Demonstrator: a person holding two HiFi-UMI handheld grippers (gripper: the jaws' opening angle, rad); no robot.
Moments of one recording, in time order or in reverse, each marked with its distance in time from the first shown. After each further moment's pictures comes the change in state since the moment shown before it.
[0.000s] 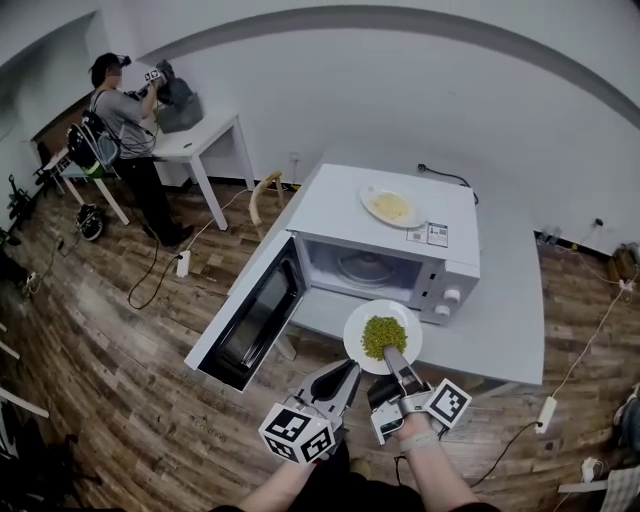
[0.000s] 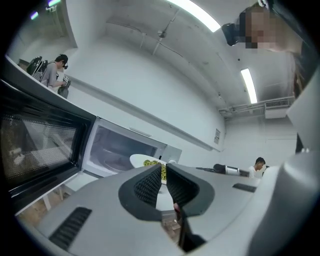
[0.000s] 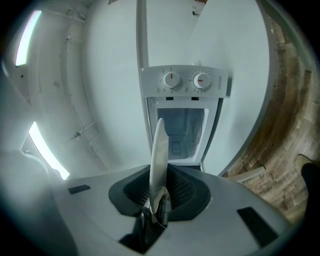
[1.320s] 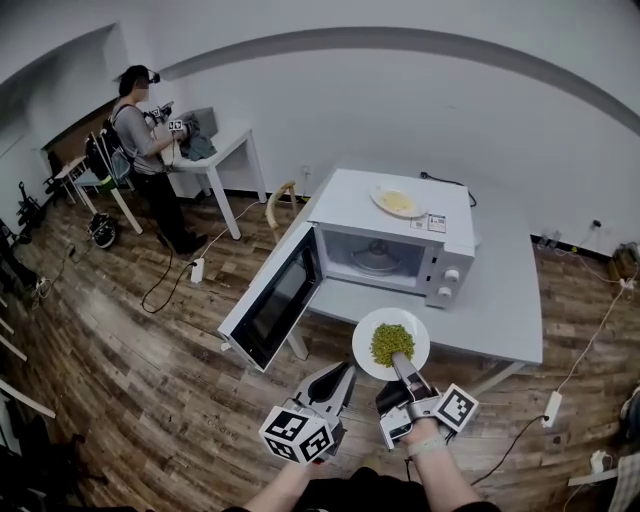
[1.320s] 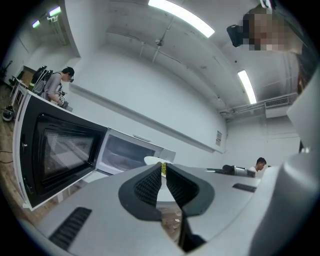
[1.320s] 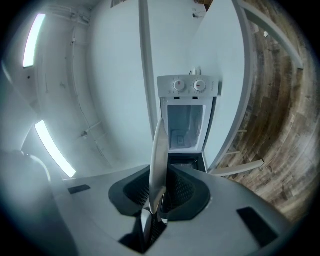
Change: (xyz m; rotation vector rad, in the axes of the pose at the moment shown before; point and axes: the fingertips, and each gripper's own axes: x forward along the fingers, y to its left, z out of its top) left arm -0.090 -0.030 0.003 0.014 -0.043 0.044; right arm -0.073 0.036 -0.054 -0.001 -0.005 0.029
